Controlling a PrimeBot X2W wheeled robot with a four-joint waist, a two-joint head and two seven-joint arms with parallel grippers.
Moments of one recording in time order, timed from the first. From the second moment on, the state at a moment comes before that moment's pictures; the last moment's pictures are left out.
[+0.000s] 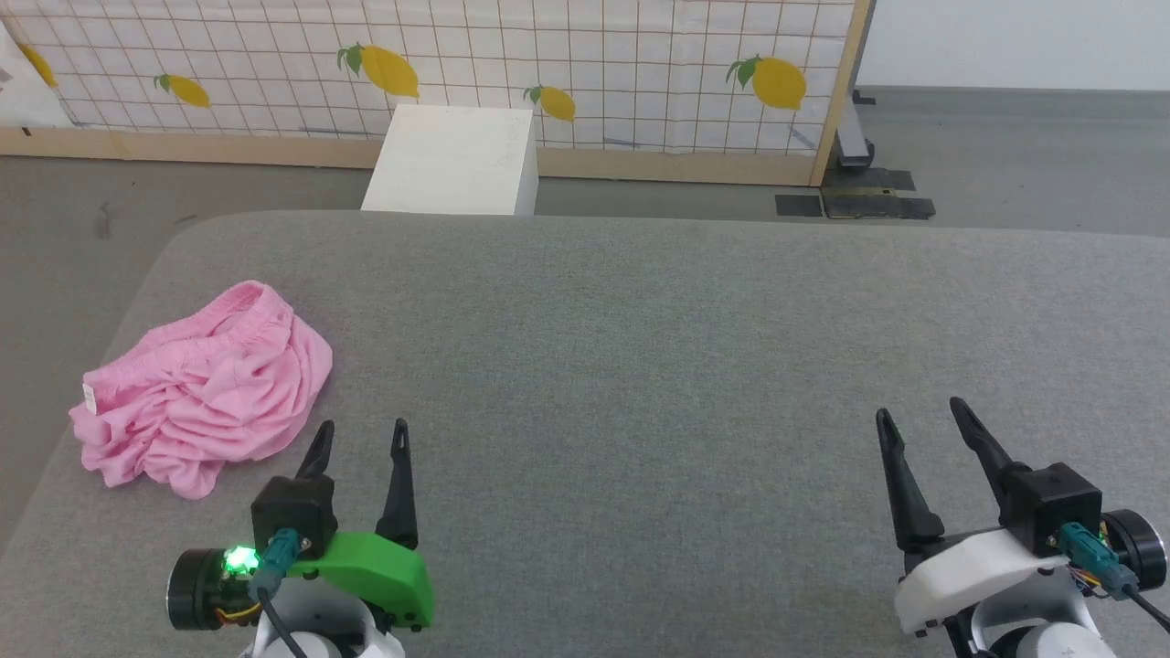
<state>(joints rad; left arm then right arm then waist) -0.01 0.05 -0.05 0.06 -0.05 0.01 -0.08 0.02 -0.05 -0.02 0.03 0.01 0.13 -0.08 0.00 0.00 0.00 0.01</state>
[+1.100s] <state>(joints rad) -0.03 0.05 -0.08 0.11 -0.10 0.03 -0.14 0.02 -0.05 -0.04 0.05 0.03 0.13 -0.14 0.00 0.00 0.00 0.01</state>
